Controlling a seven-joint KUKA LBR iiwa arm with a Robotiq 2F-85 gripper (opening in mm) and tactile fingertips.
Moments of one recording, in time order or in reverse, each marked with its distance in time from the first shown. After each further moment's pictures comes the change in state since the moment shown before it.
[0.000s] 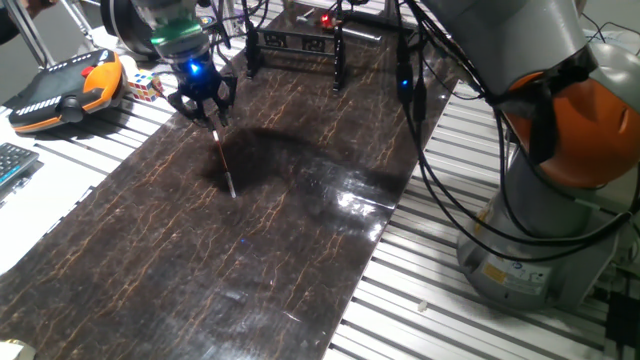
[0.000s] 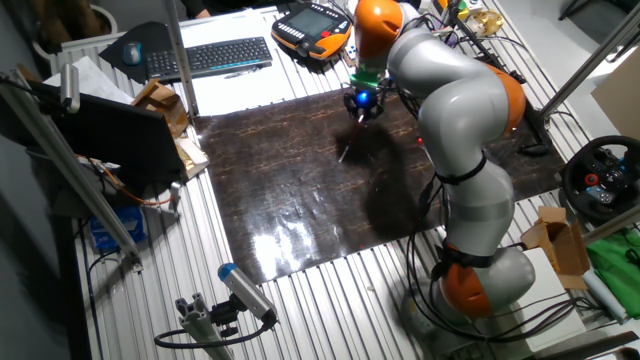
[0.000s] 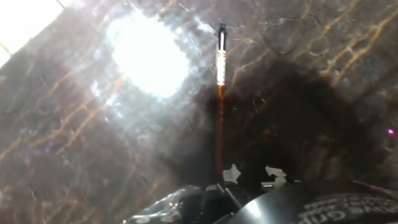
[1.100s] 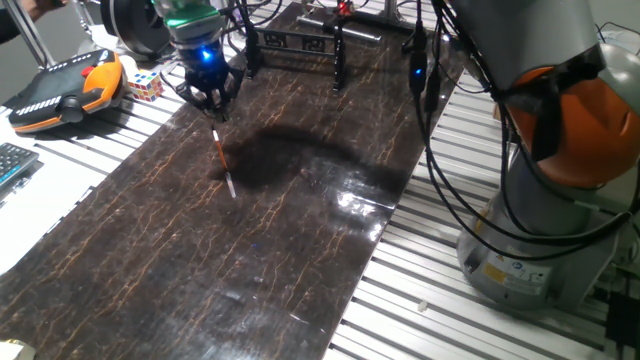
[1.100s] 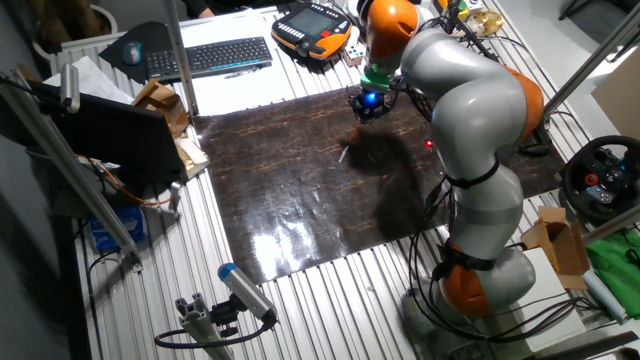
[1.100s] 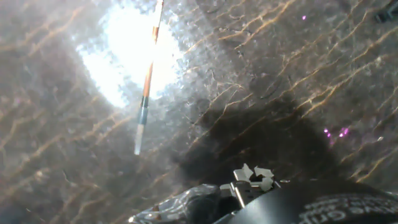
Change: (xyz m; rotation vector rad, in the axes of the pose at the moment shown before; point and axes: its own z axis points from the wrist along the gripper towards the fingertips) arm 0.015 -0.017 -0.027 -0.047 0.042 -0.107
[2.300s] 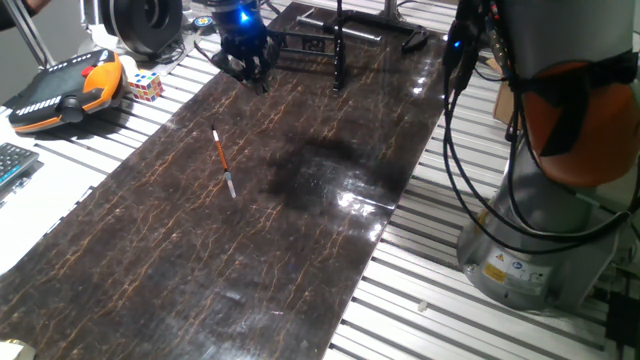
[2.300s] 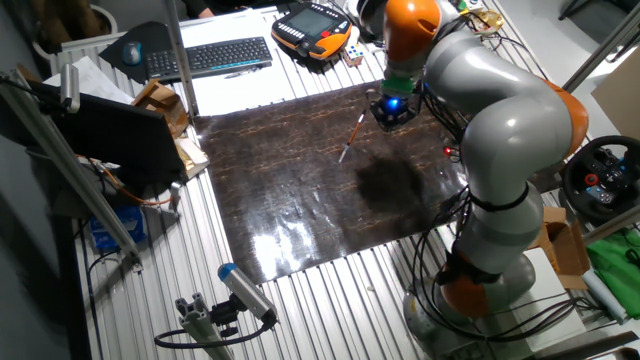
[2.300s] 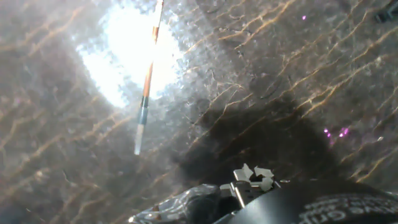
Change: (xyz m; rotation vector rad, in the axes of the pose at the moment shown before) arm 0.065 -0.061 -0.066 0.051 -0.037 0.032
